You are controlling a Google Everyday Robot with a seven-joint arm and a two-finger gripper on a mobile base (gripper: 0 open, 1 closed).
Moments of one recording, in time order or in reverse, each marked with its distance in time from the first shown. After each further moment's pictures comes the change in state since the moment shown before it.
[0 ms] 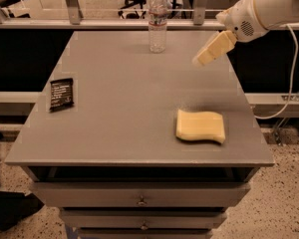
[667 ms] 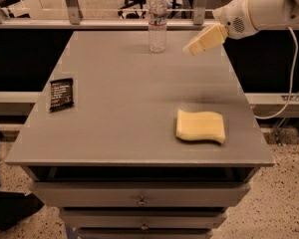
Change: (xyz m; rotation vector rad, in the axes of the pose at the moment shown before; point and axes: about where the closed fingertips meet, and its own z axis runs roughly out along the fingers) arm -0.020 -0.021 0.017 0.027 -0.138 0.097
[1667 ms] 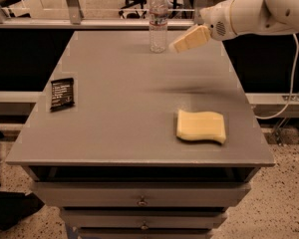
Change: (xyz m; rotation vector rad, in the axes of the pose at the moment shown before) arm -0.014 -0.013 0.044 0.021 -0.105 0.008
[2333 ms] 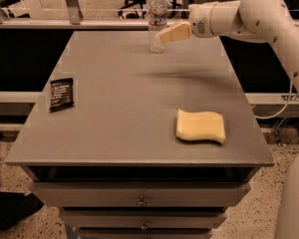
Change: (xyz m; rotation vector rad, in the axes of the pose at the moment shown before) arm -0.019 -0.038 0.065 0.051 -0.160 0.032
